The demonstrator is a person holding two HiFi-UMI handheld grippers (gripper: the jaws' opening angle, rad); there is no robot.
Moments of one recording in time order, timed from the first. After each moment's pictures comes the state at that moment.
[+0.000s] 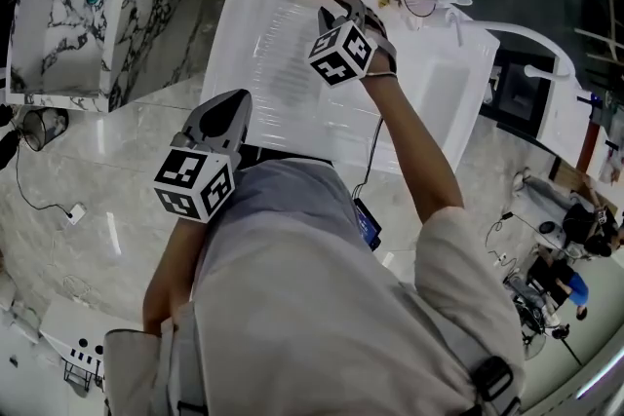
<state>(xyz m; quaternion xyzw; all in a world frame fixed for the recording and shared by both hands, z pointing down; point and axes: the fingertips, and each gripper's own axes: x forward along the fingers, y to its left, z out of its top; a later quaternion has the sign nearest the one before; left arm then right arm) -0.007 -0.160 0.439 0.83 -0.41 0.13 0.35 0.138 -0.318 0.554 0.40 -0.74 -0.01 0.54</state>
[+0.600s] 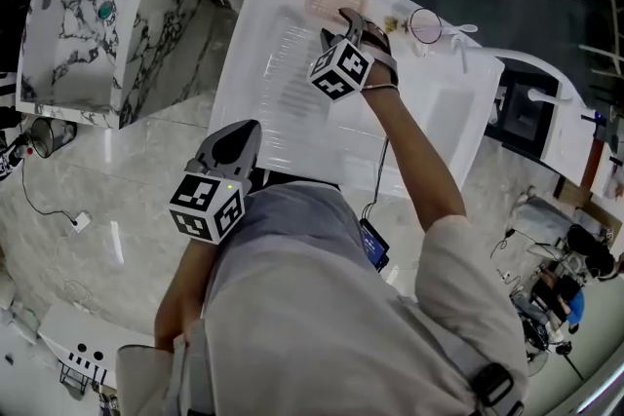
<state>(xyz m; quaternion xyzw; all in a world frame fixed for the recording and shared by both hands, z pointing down) -0.006 -0.151 0.451 0.82 -0.41 0.15 0.37 0.134 -0.339 0.580 0.36 -0.74 -0.06 0.57</state>
